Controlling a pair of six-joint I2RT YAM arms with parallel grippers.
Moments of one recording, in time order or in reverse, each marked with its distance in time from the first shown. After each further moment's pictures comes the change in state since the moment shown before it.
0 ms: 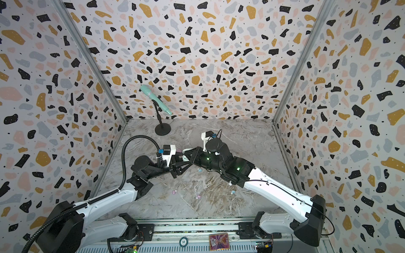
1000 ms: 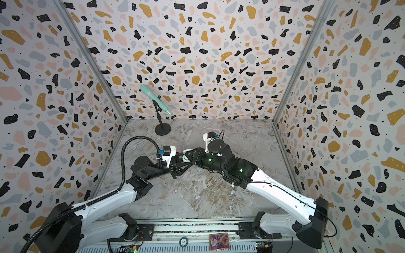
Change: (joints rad) left arm -0.008 -0.016 0.000 -0.024 -0.013 0.032; right arm 0.000 -0.033 -0.010 -0.026 -0.003 -0.003
